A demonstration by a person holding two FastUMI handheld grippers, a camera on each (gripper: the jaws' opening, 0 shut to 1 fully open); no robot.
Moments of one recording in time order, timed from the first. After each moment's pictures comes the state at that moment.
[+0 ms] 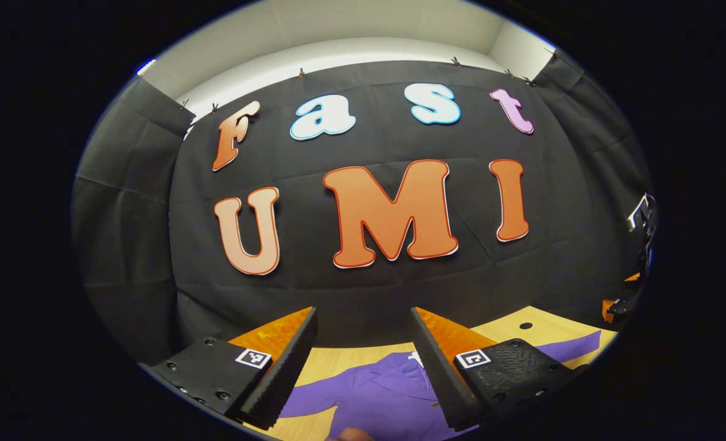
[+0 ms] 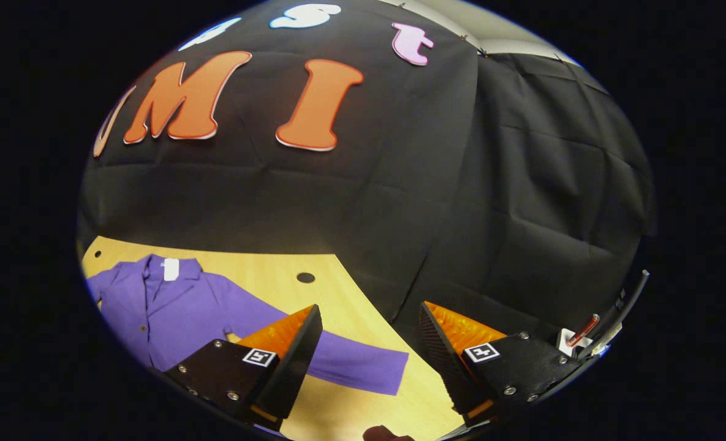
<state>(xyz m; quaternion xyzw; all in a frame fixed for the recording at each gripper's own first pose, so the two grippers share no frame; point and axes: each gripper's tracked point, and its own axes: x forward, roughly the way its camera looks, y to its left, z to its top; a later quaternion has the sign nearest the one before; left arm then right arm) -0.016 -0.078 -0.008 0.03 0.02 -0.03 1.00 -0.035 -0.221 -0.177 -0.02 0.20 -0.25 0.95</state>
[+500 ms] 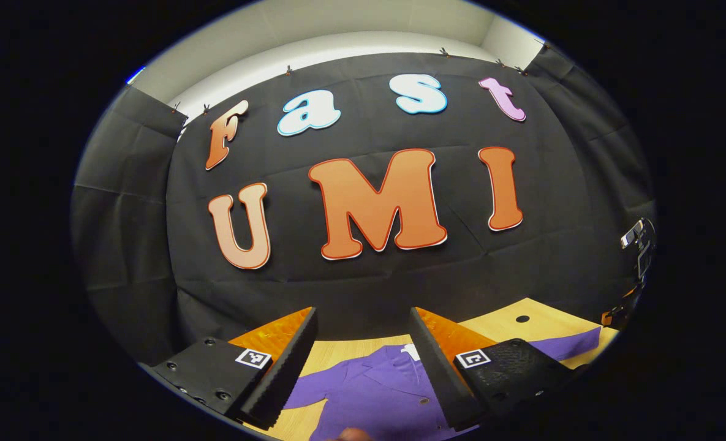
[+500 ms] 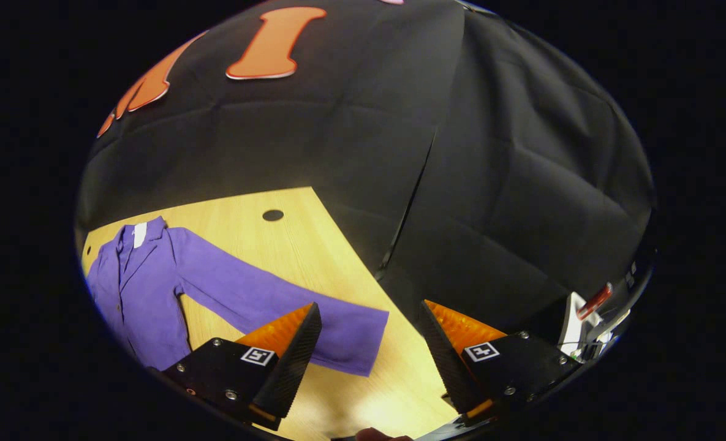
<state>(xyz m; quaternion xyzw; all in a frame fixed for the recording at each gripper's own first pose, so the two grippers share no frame) -0.025 -0.118 -0.020 0.04 0.04 -0.03 1.00 -0.043 -0.278 -0.290 0.08 0.36 -0.24 0.90</state>
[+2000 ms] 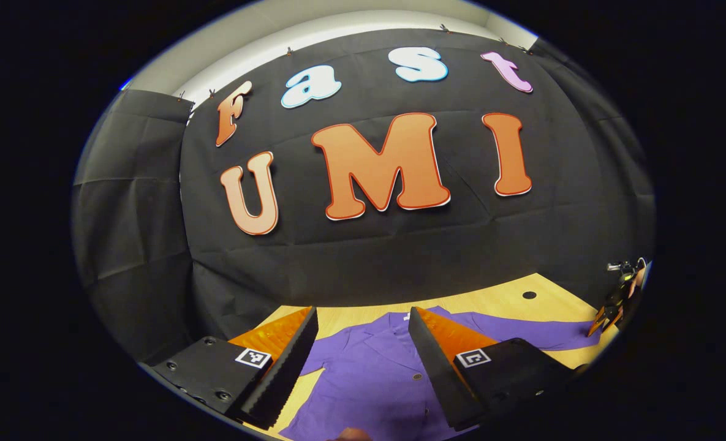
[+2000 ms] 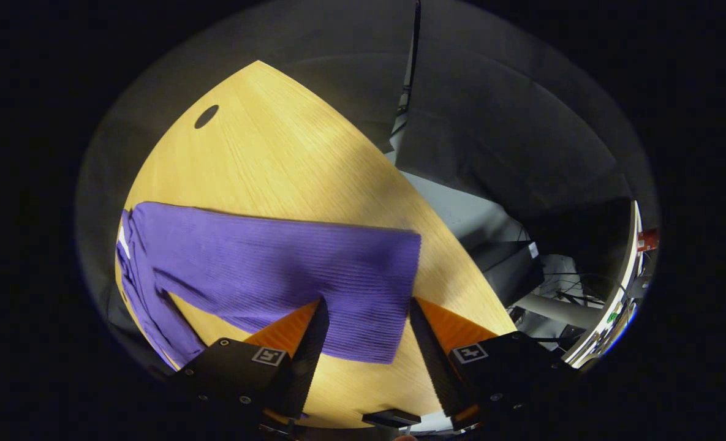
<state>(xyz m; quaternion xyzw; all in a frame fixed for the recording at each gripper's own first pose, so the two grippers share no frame) -0.054 -0.138 -0.068 0.05 0.12 0.02 0.99 -0.033 -0.276 -0.415 0.26 0.64 -0.17 0.70</state>
